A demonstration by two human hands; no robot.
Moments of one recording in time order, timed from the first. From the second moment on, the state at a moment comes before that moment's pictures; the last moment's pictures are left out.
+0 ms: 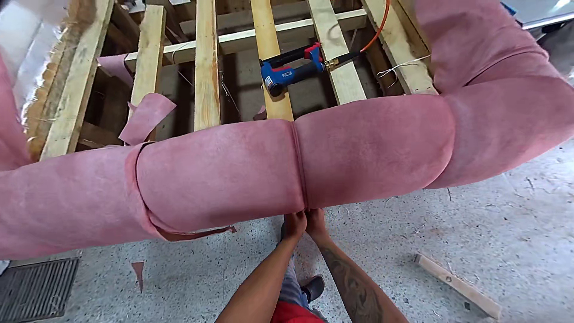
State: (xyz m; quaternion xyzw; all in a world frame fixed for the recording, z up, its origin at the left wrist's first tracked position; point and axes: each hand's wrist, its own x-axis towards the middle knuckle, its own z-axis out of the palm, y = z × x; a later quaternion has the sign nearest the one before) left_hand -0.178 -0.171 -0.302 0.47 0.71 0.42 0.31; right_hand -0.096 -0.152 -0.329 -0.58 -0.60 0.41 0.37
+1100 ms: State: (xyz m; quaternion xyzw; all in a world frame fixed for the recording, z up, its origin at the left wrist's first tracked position) left_hand -0.230 -0.180 -0.257 0.54 0.68 0.19 0.46; right_hand -0.104 -0.207 -0.171 -0.54 -0.79 0.05 0.29
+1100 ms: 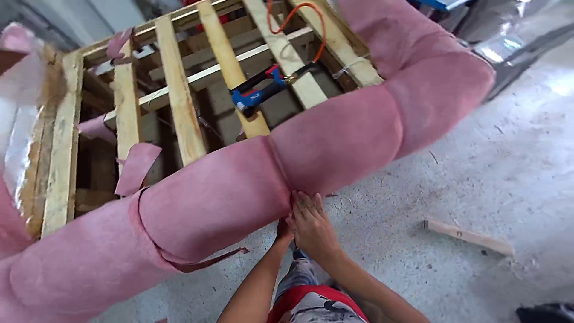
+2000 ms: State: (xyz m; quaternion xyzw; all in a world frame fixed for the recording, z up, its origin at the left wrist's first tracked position) left_hand -0.199 -0.133 -0.336 0.59 0.71 0.20 0.33; right_hand -0.063 -0.398 -0.338 -0.76 -0.25 0.47 0.38
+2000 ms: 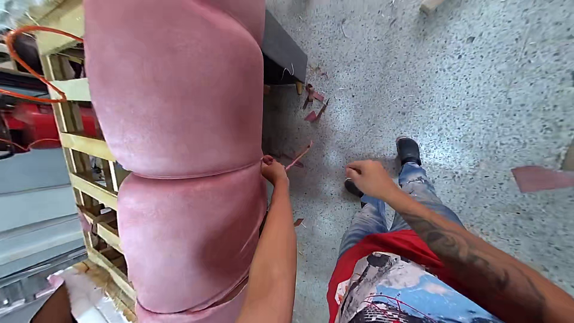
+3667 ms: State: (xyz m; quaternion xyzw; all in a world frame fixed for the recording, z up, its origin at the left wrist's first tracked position) left_hand -0.407 -0.170 0.093 0.68 0.51 0.52 0.03; right_hand -0.266 -0.137 -0.008 -0.38 -0.90 -0.04 0.22
